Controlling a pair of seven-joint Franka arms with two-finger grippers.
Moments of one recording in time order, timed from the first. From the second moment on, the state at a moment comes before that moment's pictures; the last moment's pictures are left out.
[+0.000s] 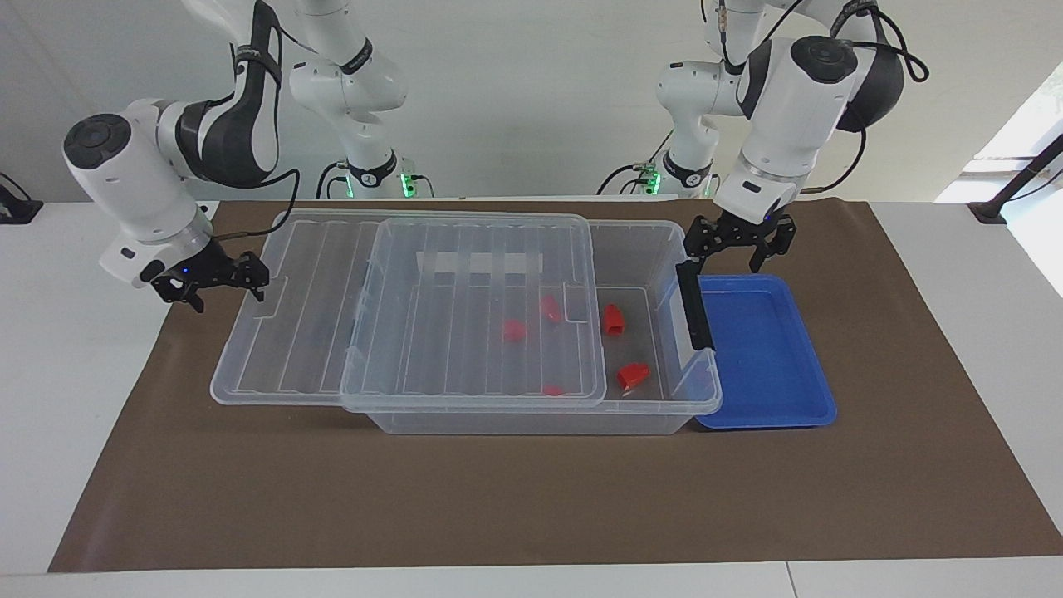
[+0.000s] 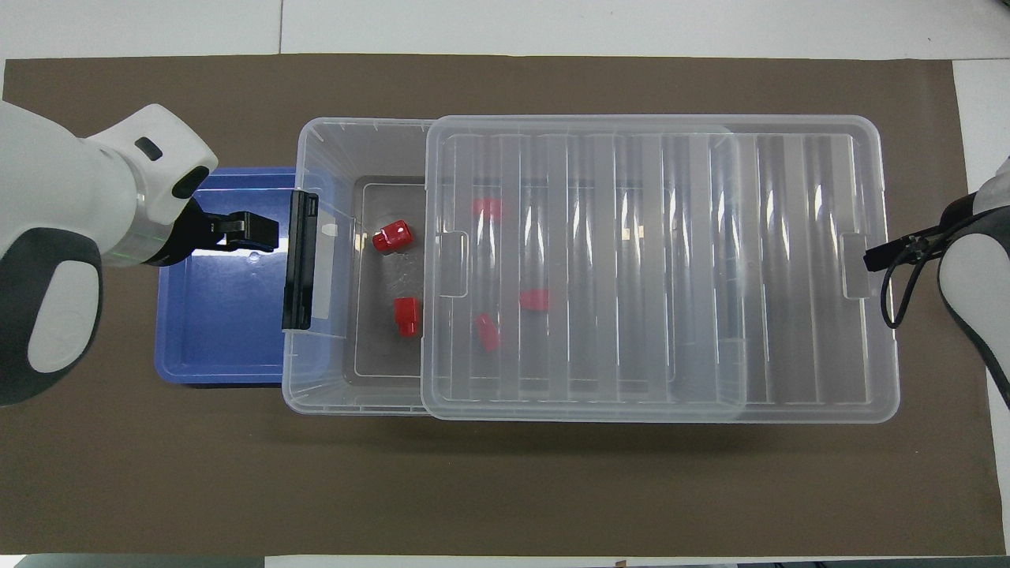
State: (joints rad) left arm -0.26 -0.03 -0.08 -1.85 0.00 1.90 -0.27; right arm -0.01 0.07 -0.18 -1.90 -0.04 1.93 -0.41
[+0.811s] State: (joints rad) left arm -0.43 0.01 -0.08 -1.98 0.00 2.03 -0.49; right arm -0.01 0.07 -0.23 -1.90 -0.04 1.93 -0.48
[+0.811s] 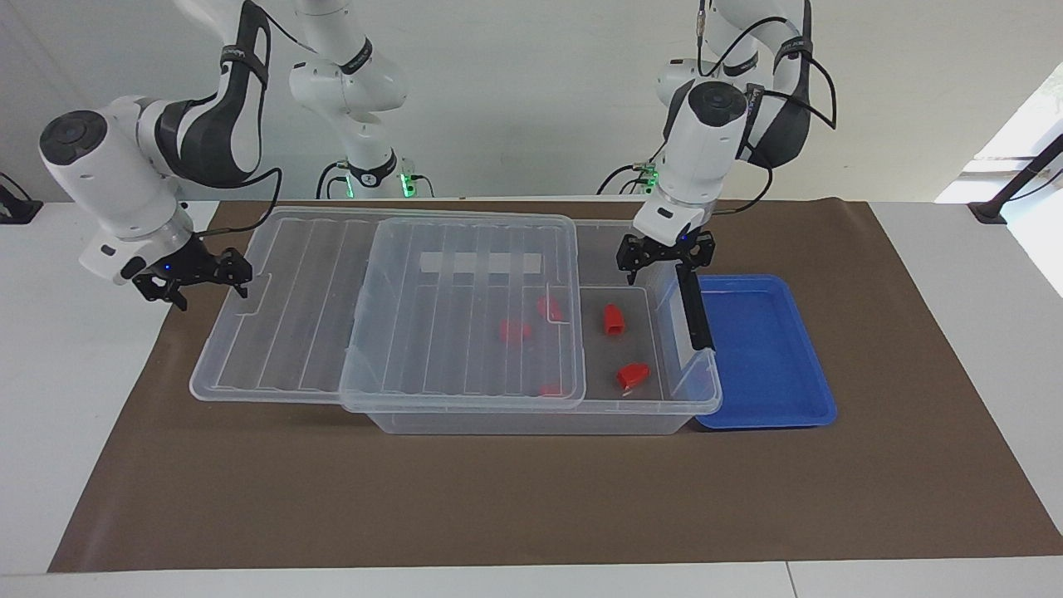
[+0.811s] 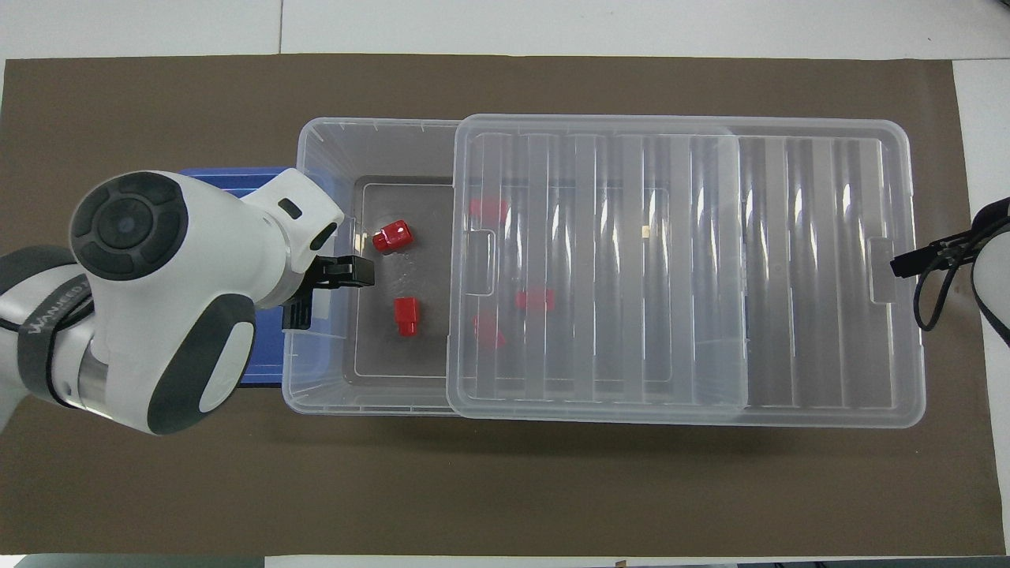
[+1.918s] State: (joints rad) left arm -0.48 0.15 -0.08 -2.09 0.00 2.24 -0.60; right arm -0.01 0.08 -0.18 -1.70 -0.04 1.73 -0.42
